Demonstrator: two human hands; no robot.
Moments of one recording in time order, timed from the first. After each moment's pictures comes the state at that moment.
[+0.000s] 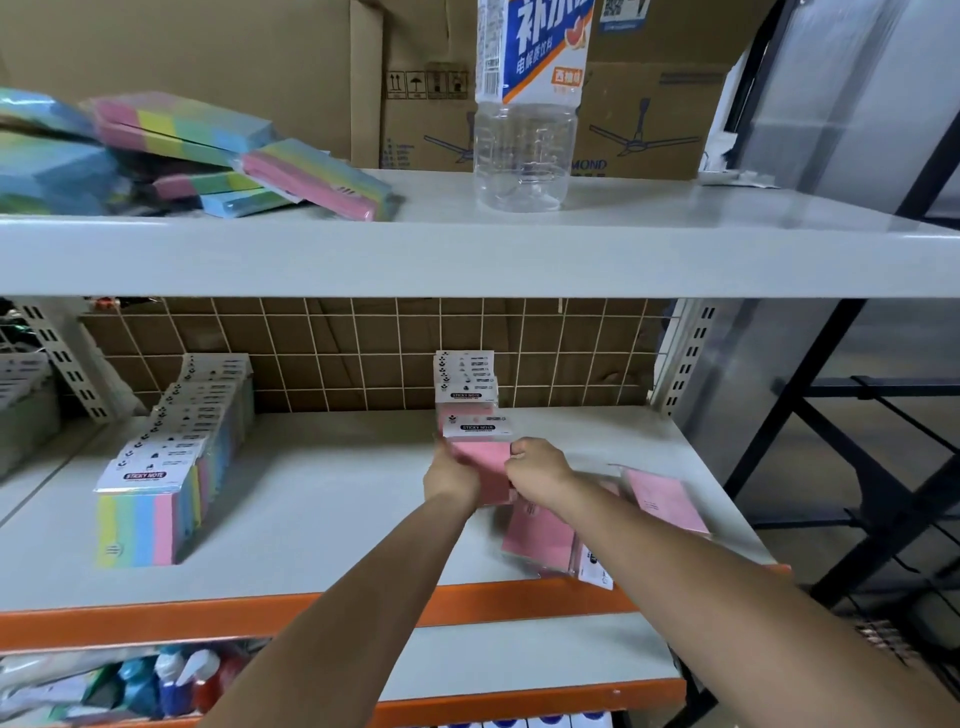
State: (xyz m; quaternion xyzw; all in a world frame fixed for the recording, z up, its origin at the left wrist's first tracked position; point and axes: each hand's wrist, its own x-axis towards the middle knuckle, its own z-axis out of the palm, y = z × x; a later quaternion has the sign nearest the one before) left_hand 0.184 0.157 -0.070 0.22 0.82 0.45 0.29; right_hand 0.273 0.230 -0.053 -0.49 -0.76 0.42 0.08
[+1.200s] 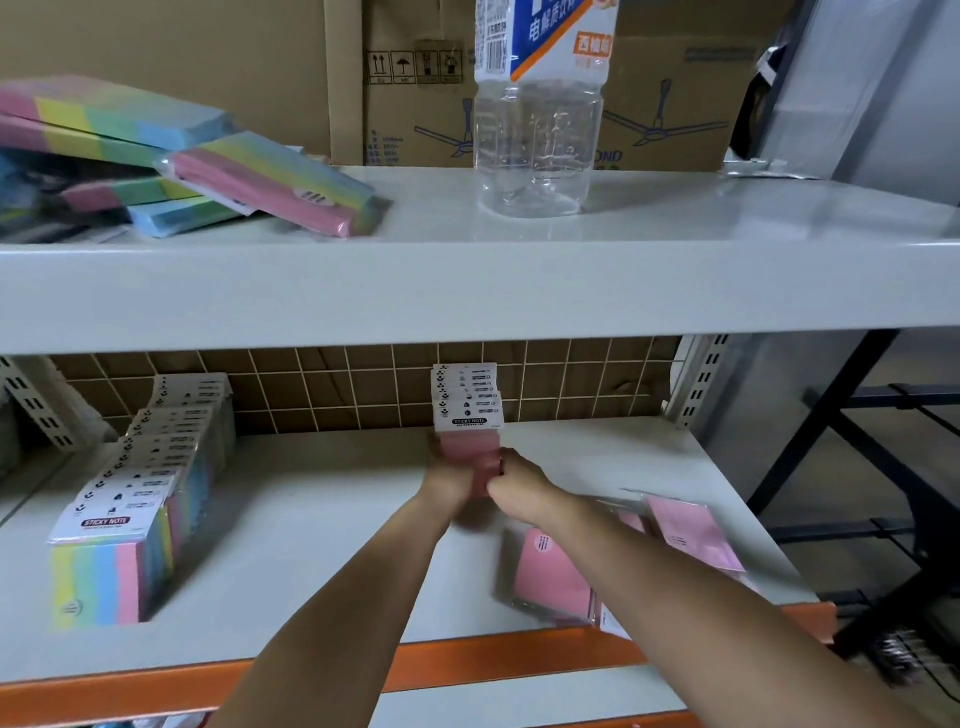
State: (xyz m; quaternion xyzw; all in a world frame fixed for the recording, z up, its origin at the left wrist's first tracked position) left_hand 0.132 0.216 -0.100 0.24 0.75 0.50 0.35; right_hand 0.231 0.250 -0.072 -0.44 -0.79 0.43 0.03
